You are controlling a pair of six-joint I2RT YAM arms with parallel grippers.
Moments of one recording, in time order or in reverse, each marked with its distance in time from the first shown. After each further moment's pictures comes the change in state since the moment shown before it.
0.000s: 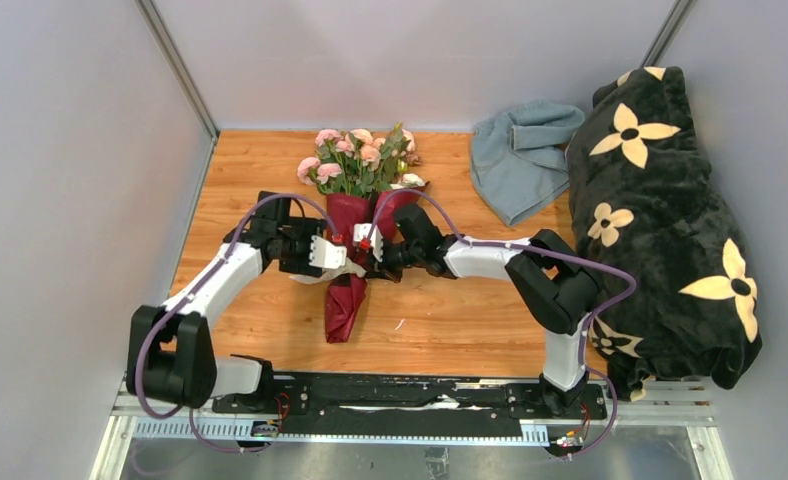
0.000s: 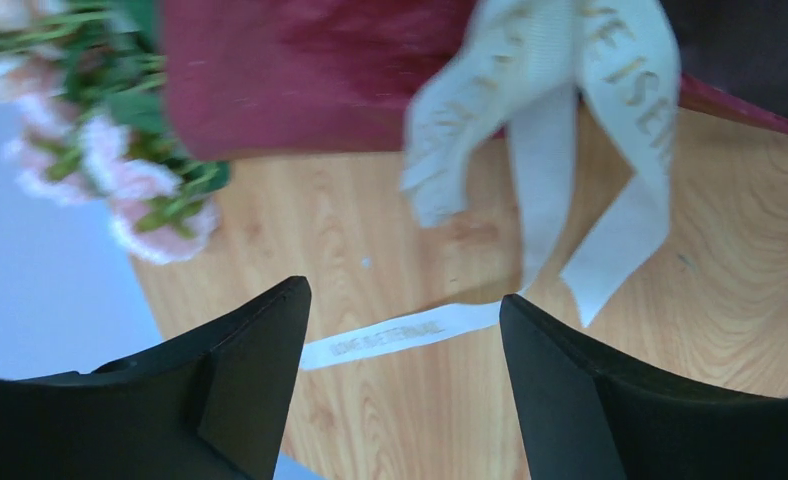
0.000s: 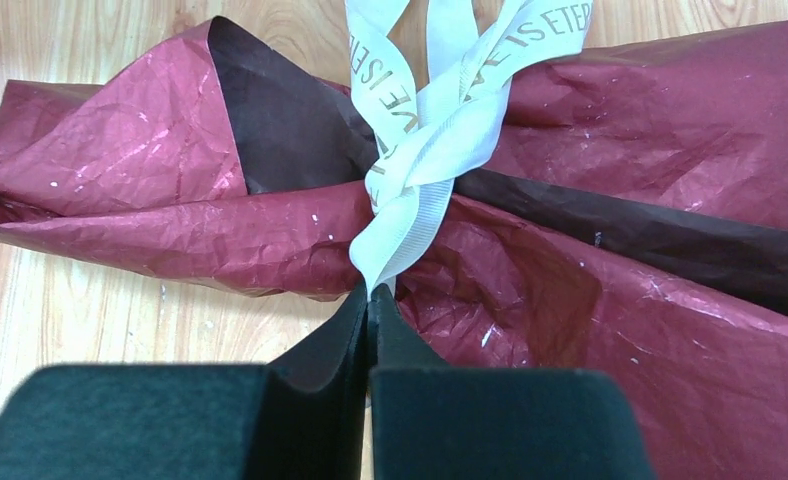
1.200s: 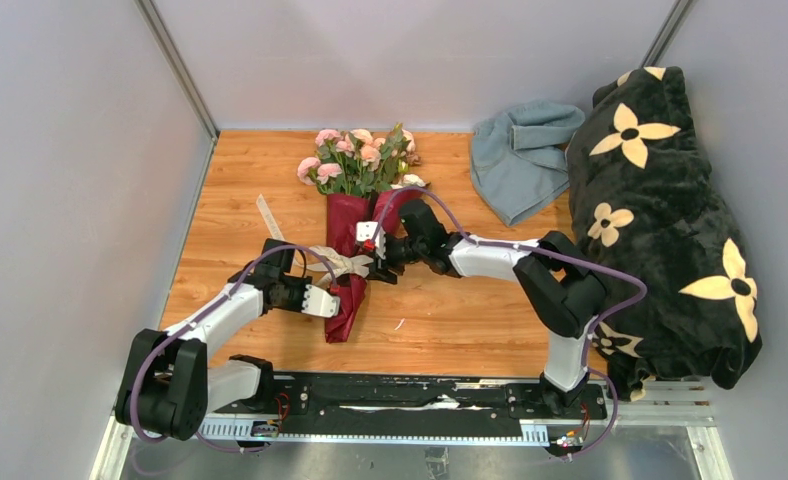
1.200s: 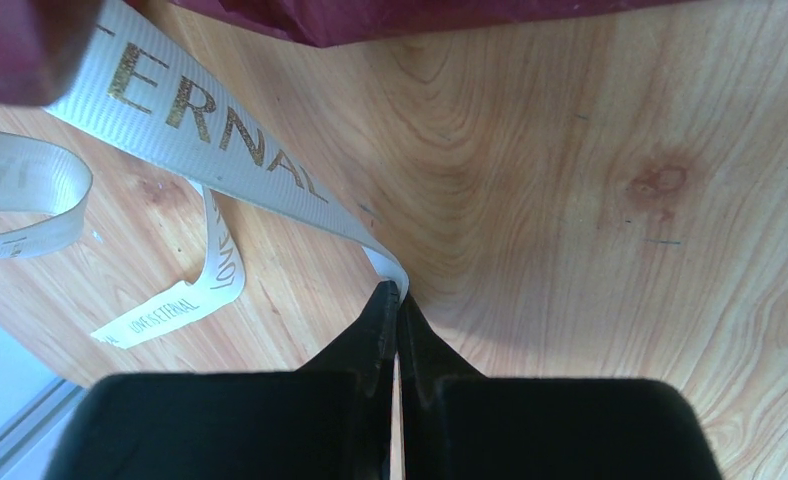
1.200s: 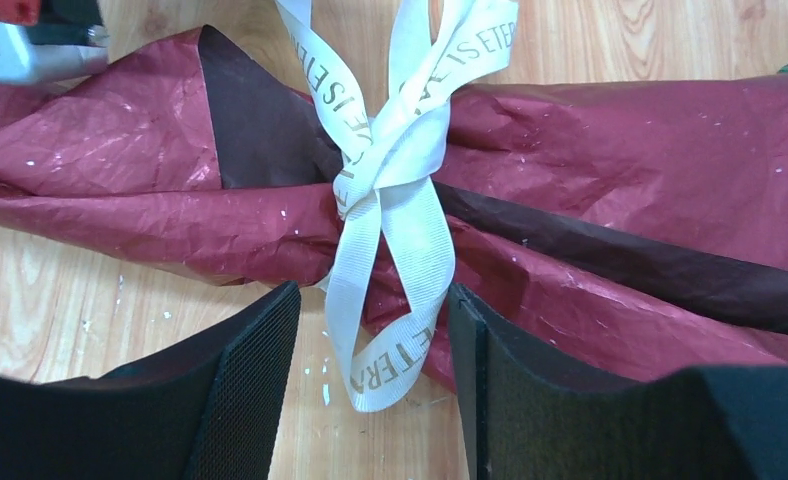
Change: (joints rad) left arm -0.042 -0.098 -0.369 0.052 -0.229 0.040; right arm -0.021 -0.053 -0.021 0.023 0.001 -0.099
